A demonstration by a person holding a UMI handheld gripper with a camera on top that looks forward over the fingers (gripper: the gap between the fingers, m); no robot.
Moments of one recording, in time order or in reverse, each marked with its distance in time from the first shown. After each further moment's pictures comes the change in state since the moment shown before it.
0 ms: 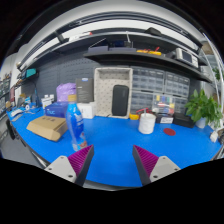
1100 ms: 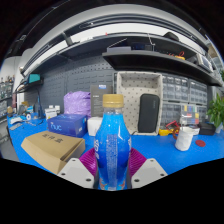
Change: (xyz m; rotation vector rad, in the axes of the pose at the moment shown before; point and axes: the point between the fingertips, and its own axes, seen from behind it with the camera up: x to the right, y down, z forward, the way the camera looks) arm -0.142 -0.046 0.159 0.177 -0.051 0.006
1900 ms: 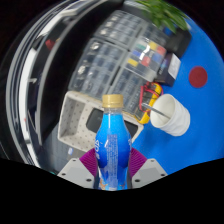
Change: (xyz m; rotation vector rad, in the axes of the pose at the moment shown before) arm 0.194 -0.080 0.080 -0.099 -0.050 1.169
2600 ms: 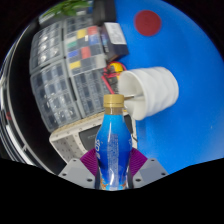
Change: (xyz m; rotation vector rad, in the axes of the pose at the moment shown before) arm 0.016 -0.020 0.025 -0.106 0.040 0.721
